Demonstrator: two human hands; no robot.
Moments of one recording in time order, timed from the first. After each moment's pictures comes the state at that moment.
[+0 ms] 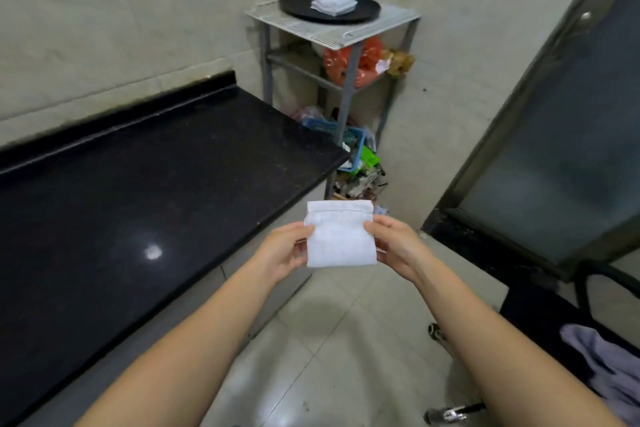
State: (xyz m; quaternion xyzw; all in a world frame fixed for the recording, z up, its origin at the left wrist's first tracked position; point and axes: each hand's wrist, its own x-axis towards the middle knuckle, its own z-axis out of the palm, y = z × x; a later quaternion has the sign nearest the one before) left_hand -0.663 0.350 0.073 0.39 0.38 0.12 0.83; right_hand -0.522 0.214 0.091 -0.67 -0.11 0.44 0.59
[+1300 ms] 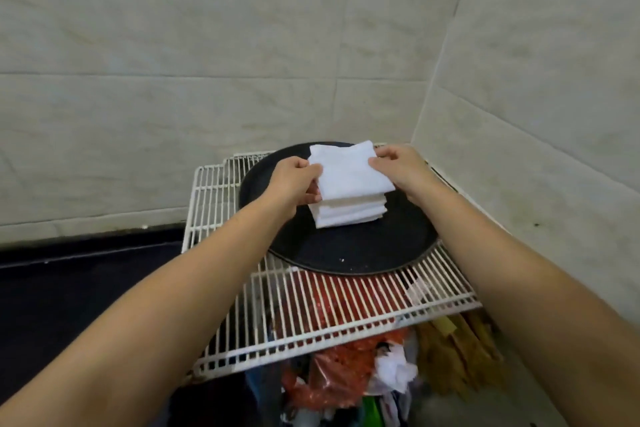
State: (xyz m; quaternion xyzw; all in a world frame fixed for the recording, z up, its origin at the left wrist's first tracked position) left_hand -0.067 0.844 0.245 0.49 0.51 0.43 0.55; right_hand 0.120 0.839 0.260 -0.66 -0.53 0.30 0.44
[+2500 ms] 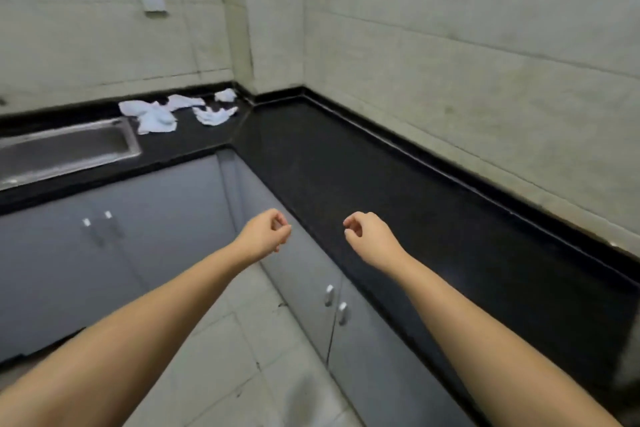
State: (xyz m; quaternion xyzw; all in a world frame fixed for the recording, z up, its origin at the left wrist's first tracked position) left_hand -0.658 0.284 0.132 0.25 0.87 0.39 0.16; right_hand -0.540 0.465 0.137 -0.22 -0.93 0.29 0.06
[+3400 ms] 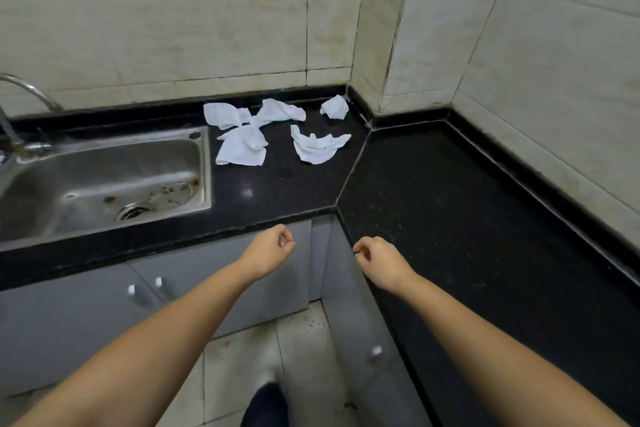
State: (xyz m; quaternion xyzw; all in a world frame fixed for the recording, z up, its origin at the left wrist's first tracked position) left_hand -1.167 0.241 0.059 0.09 0.92 0.34 0.16; right_hand -1.102 0.459 0.062 -0.09 -0.95 0.26 -0.12
